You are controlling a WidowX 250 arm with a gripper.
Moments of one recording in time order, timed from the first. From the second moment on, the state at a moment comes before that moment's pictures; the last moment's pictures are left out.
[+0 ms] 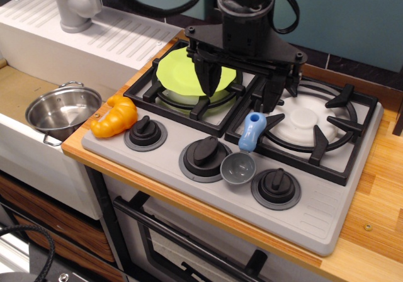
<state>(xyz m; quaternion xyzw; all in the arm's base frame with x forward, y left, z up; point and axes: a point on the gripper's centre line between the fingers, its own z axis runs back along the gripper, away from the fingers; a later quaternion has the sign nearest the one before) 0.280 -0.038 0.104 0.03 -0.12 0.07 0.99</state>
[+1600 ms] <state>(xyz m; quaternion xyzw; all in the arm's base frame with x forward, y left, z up) 0.292 -0.044 0.037 -0.02 -0.14 0.05 0.99</state>
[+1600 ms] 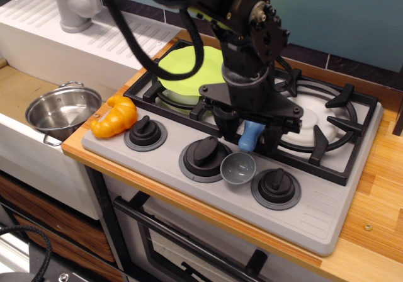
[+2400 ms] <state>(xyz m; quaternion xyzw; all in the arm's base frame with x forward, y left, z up) 0.284 -0.034 0.078 0.00 -0.07 0.04 1.00</state>
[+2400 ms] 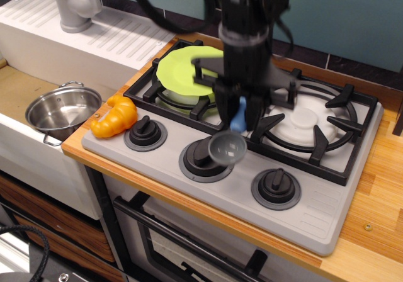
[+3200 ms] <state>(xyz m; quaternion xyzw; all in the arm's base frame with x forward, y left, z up) 0.336 0.041 0.093 0.01 -0.11 -0.05 0.99</state>
